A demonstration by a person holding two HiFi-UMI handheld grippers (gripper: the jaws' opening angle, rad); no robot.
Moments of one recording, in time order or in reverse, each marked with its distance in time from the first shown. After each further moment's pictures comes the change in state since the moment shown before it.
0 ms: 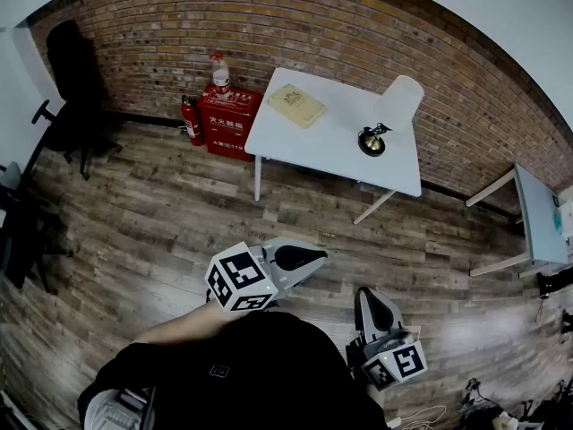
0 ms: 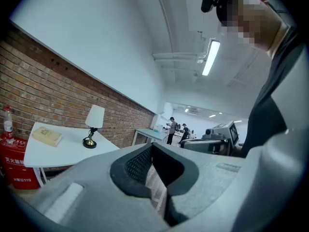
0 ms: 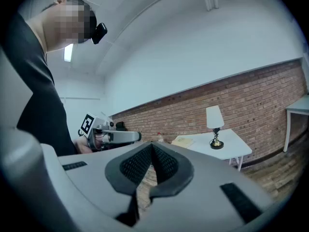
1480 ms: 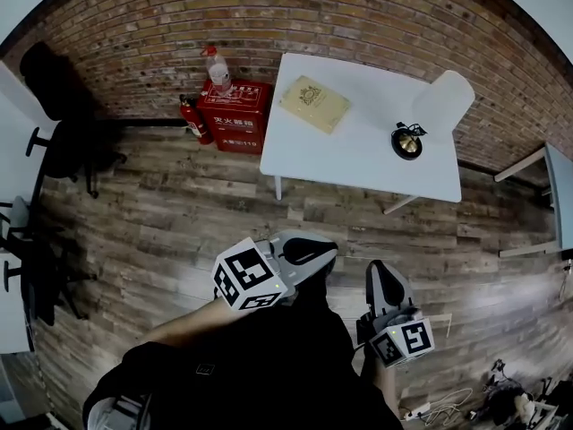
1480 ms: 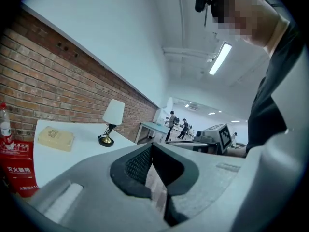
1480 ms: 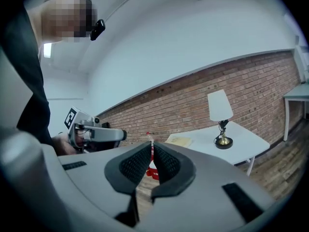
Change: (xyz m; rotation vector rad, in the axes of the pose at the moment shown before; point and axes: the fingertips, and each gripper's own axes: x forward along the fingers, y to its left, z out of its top) left arm -0.002 0.208 0.011 -0.040 0.097 -0.036; right arm 0.231 -0.068 -0.009 0.172 -0.001 -0.096
